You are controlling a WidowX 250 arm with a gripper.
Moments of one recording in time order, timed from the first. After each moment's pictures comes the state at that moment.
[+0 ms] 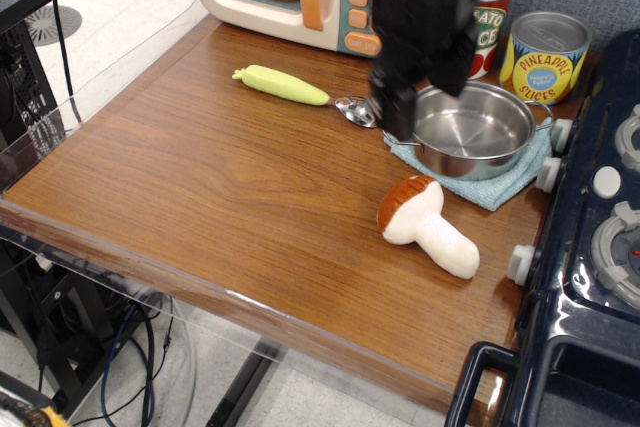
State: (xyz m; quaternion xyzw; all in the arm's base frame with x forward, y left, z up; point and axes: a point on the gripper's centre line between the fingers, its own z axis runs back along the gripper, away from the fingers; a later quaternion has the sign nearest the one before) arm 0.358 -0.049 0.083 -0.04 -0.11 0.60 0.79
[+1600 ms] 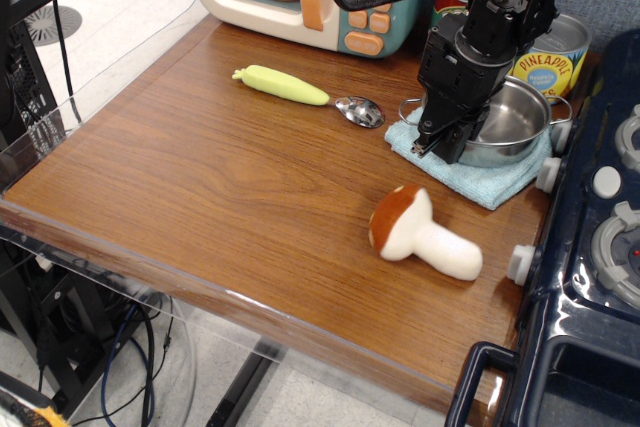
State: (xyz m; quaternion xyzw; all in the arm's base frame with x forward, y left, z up) arm 0.392 -0.059 0.028 0.02 -0.11 0.60 0.79
